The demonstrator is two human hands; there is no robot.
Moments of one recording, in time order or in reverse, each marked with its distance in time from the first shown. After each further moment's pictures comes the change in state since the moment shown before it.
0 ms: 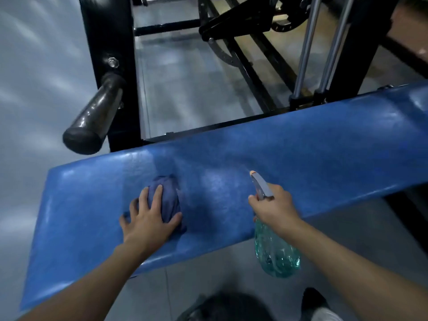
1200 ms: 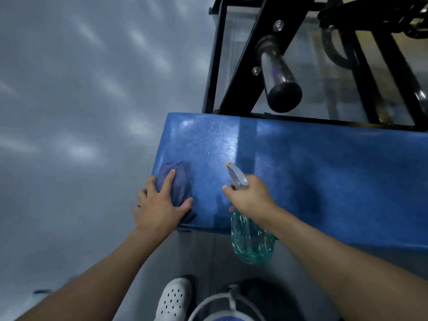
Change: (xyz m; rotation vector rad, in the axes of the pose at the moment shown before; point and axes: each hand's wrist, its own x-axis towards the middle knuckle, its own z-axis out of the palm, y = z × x) left_hand -0.053 -0.216 -0.002 -0.289 0.096 -0.380; right_hand -0.092 -0.149 0.232 -0.086 -0.409 -0.196
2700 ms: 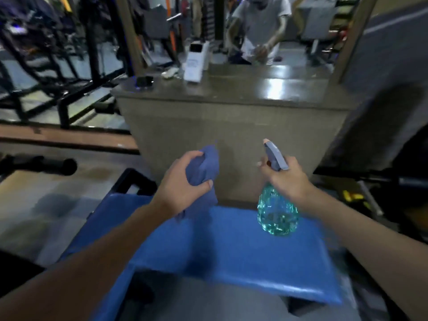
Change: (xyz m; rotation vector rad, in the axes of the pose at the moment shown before) left_hand -0.756 0.944 -0.023 -0.442 -0.834 1.856; right_hand -0.703 0.408 -0.822 0.550 1.583 0.337
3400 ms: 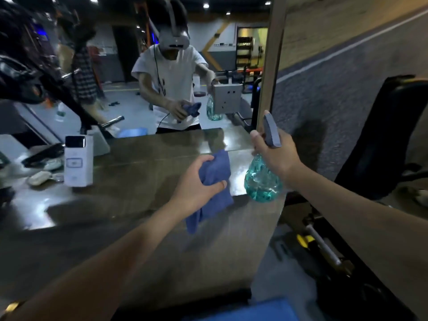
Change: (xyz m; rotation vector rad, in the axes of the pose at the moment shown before) left_hand 0.382 0.120 0.167 -0.202 -0.268 0.217; right_hand 0.315 -0.063 -0.187 0.008 0.511 -0.251
